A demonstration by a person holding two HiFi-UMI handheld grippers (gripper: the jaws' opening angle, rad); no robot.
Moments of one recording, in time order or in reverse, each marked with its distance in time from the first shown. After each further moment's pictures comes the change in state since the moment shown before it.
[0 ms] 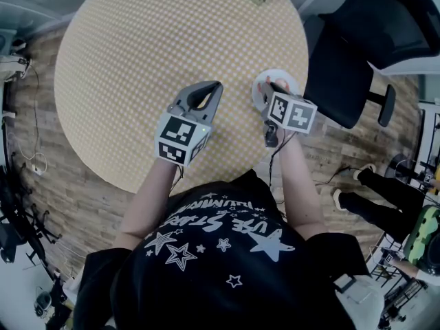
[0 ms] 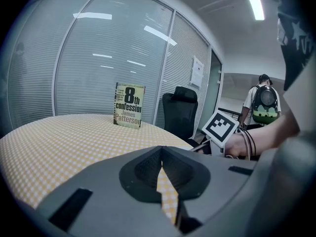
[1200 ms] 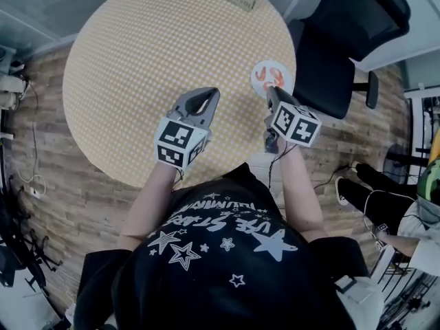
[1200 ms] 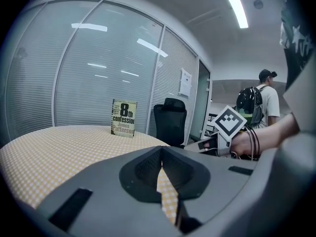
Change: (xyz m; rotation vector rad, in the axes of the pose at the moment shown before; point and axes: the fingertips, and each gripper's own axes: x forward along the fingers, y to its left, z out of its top) left arm -0.092 -0.033 0.007 0.057 -0.112 -0.066; right arm -0.109 0.047 -0.012 0.027 -0.292 -0.069
